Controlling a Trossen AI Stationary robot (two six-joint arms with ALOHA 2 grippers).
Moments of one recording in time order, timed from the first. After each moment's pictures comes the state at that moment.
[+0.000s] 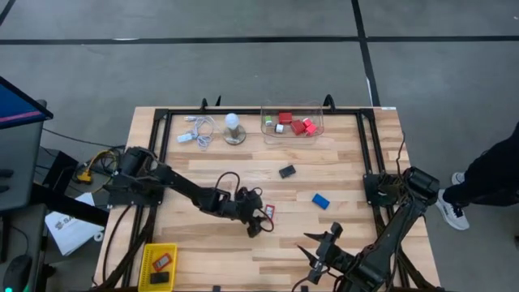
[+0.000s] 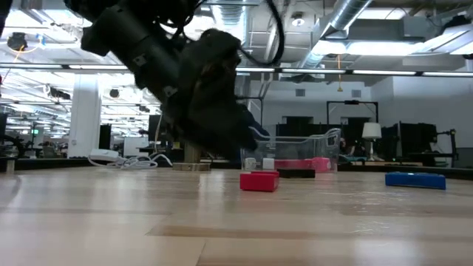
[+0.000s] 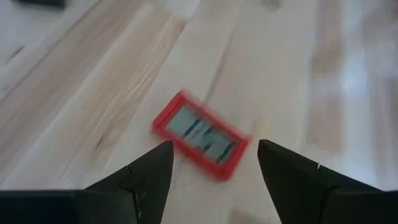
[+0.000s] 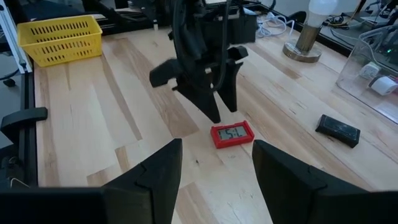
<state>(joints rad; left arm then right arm) -0.32 1.87 0.96 0.16 -0.33 -0.64 0.98 1.89 1.43 -0.98 1.13 1.38</state>
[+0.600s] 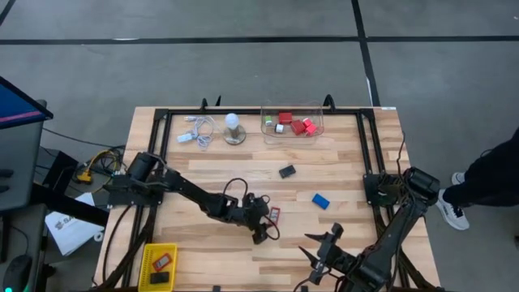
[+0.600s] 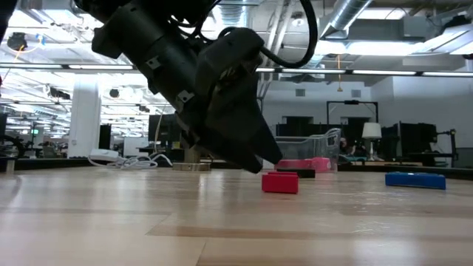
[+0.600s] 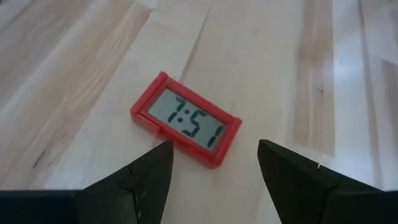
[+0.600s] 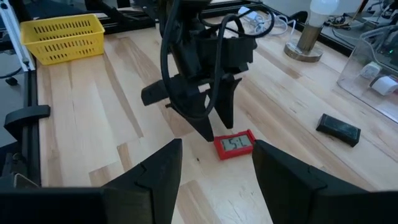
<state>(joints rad) -0.34 1.98 1.07 0.15 -0.31 -0.61 0.99 1.89 1.43 -0.99 1.13 1.39</state>
